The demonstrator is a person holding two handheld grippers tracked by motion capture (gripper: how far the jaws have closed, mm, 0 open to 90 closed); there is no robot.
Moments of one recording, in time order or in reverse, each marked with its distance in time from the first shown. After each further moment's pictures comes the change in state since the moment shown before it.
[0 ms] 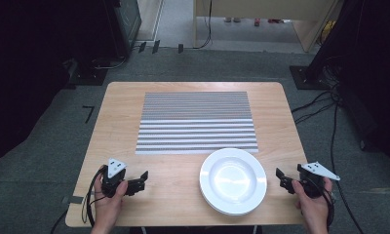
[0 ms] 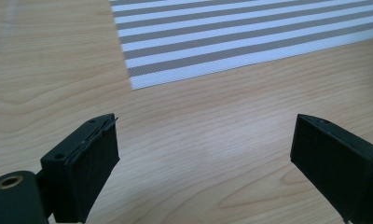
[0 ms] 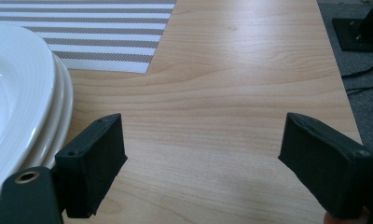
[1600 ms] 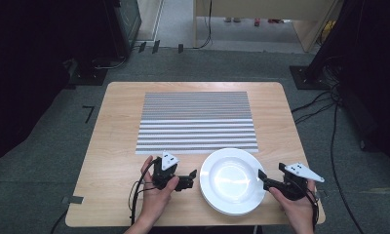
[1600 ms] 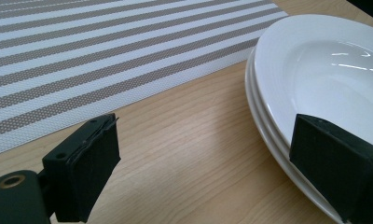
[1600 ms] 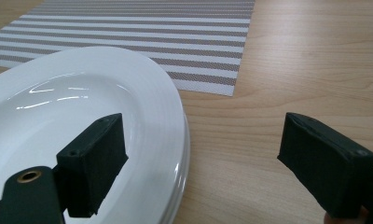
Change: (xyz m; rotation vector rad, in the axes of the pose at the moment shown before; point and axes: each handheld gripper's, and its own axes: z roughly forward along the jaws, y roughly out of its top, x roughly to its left) left arm -0.113 0.035 0.049 0.008 -0.222 0.067; right arm 0.056 0.008 -0.004 -0.041 0.130 -0.027
